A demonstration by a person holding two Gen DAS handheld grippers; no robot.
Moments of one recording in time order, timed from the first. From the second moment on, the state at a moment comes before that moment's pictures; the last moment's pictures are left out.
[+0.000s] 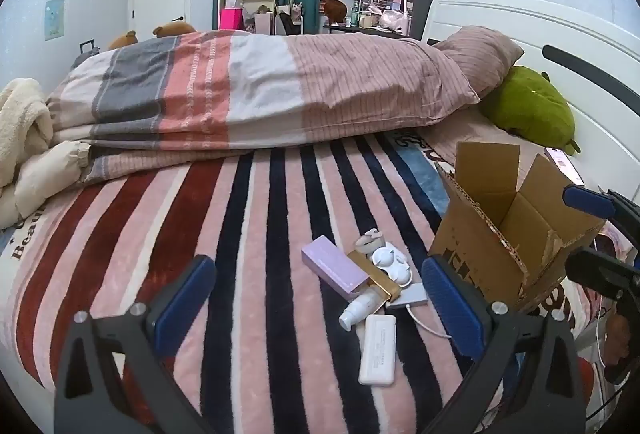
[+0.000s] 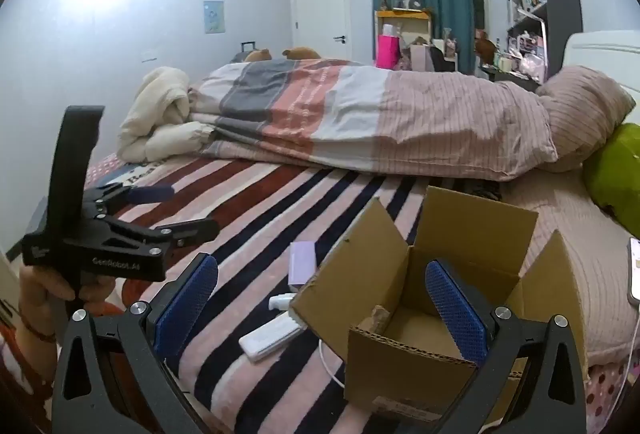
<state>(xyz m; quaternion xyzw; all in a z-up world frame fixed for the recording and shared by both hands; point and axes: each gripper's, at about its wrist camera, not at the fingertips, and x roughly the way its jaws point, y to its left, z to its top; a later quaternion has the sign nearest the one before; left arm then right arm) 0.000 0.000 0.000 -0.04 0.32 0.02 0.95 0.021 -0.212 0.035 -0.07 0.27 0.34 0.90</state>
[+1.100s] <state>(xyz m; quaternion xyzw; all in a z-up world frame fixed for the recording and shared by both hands) -0.003 0.006 0.000 -0.04 0.32 0.02 0.95 0.028 -0.207 0.030 -0.07 0.30 0.34 0.89</state>
